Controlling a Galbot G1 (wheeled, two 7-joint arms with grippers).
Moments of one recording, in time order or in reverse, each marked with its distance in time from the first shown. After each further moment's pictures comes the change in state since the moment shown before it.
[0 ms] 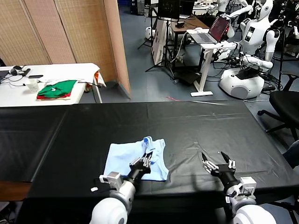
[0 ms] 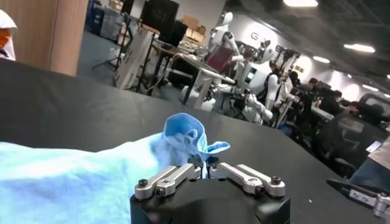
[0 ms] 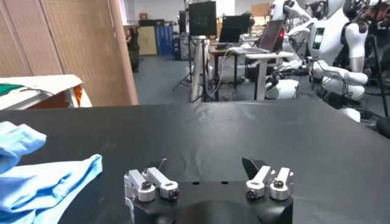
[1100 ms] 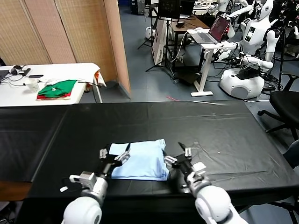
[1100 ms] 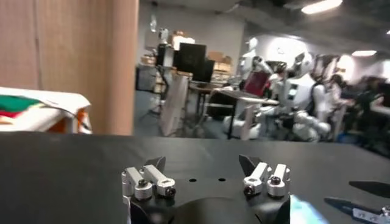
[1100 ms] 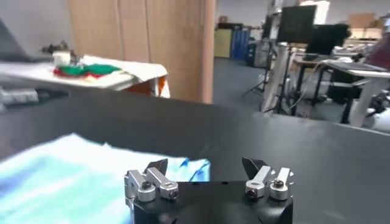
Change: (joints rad) left arm 0.065 0.127 -0.227 -0.042 0.123 -0.141 0.034; right arm 0.356 -0.010 -0.465 -0.281 -0.254 -0.044 -0.028
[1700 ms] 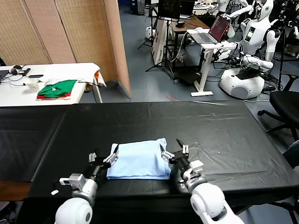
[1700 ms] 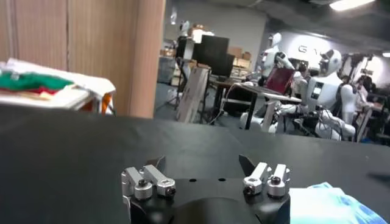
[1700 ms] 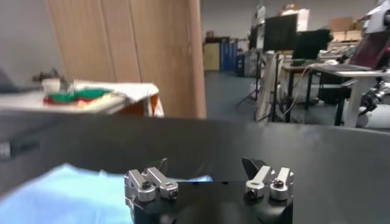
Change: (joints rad) left arm 0.004 -0.045 -0.107 0.110 -0.112 -0.042 0.070; right arm -0.056 -0.003 0.144 0.128 0.235 0.107 0.032
